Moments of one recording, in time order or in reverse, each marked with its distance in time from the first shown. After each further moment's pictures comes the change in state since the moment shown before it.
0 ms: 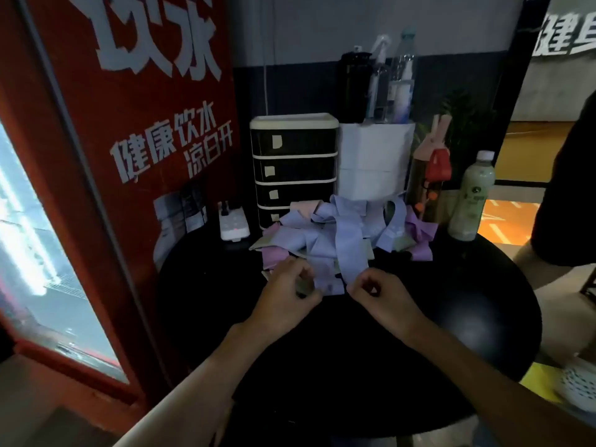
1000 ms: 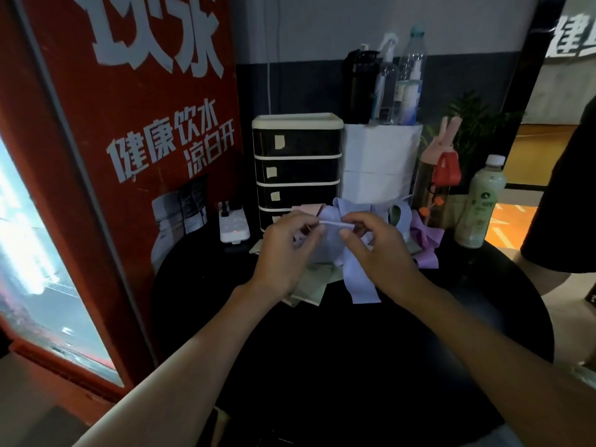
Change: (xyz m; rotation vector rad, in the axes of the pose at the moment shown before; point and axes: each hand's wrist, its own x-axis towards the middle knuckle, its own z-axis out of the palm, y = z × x) left_hand 0.045 0.062 -0.031 -0.004 0.265 0.192; right_hand 0.049 -0.067 -0.013 -0.148 0.141 -0.386
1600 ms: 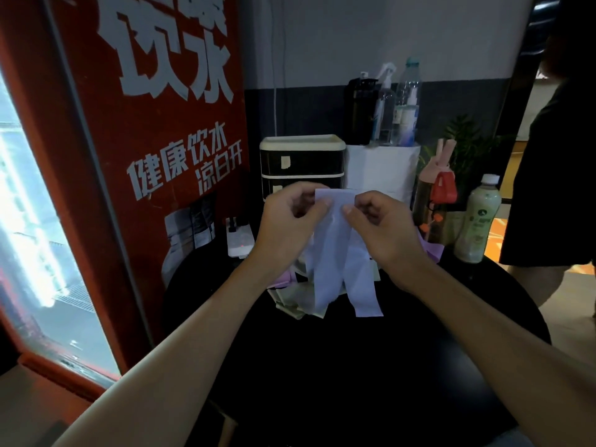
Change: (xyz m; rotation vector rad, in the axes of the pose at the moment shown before) left_hand 0.032 0.055 -0.032 -0.309 0.064 0.001; right_hand 0.024 -0.056 -0.017 0.283 0.143 -0.039
